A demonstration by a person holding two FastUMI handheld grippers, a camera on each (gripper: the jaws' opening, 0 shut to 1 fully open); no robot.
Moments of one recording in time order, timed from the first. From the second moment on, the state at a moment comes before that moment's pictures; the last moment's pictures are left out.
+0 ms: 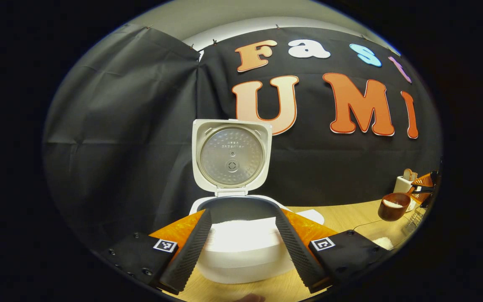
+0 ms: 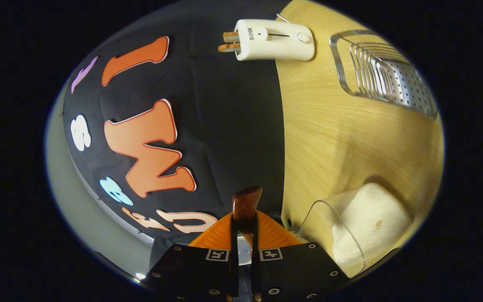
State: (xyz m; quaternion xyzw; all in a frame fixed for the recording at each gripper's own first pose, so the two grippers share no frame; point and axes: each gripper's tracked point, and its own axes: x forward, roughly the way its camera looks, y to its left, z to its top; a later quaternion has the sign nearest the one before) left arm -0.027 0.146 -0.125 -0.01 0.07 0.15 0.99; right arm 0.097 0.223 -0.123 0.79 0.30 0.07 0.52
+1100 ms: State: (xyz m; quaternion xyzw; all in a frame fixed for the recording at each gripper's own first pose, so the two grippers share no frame) left arm -0.055 0.197 -0.123 -0.04 0.07 0.18 0.98; right arm 0.181 0.385 -0.014 0.75 0.29 0.14 0.57
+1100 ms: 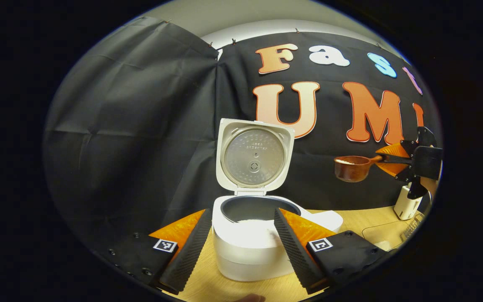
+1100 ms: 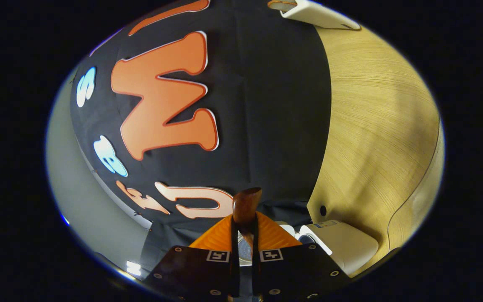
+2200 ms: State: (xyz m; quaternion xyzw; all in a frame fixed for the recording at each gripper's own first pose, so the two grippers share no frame) left arm -0.065 0.235 -0.130 -0.01 0.08 0.21 0.97; right arm 0.220 0.556 0.035 0.45 0.18 0.30 0.82
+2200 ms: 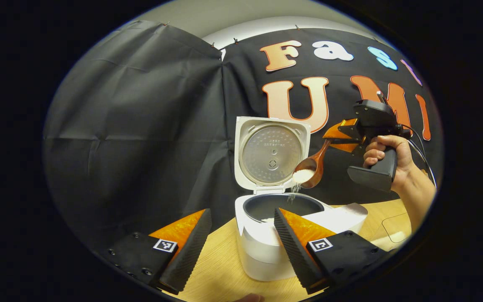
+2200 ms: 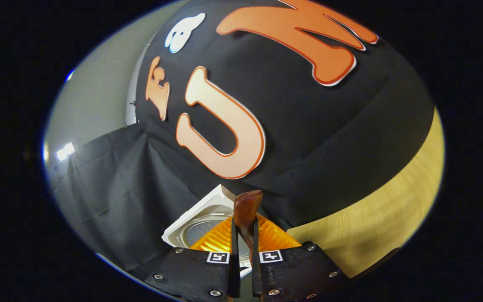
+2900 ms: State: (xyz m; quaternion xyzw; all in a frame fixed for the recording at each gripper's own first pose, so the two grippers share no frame) left arm -0.070 0.228 -0.127 0.00 0.08 0.20 0.98; right arm 0.176 0.564 0.088 0.21 -0.04 0.44 0.87
